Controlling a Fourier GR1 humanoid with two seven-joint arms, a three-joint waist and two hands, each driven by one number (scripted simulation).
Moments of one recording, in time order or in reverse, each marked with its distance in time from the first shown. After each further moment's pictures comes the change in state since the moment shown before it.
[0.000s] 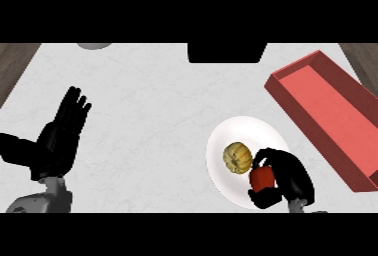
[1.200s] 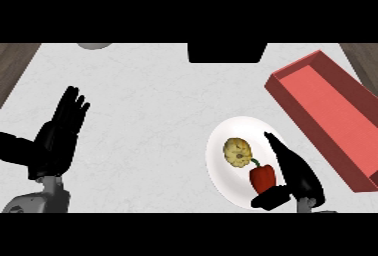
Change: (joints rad) left arm -0.003 0.027 -0.007 0.009 0.029 0.011 -0.001; right arm -0.002 -0.019 -0.030 -0.079 -0.204 0.073 0.170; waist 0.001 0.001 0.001
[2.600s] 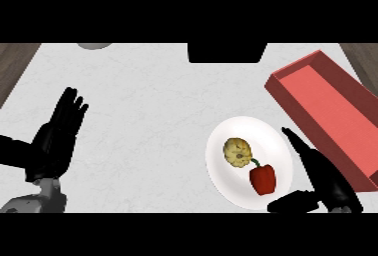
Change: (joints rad) left arm 0.018 0.056 -0.049 -0.009 0.053 0.048 -0.012; right arm 0.011 -0.208 0.035 -0.203 -0.235 -0.053 0.107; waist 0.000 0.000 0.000
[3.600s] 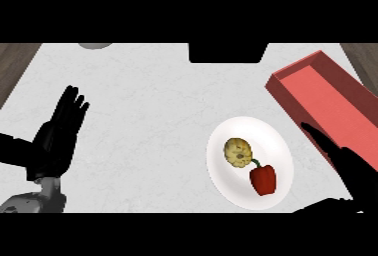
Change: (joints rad) left arm -0.008 0.060 -0.066 -0.001 0.053 0.070 -0.011; right arm -0.045 -0.295 0.027 -0.185 -0.277 -0.086 0.133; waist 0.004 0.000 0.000
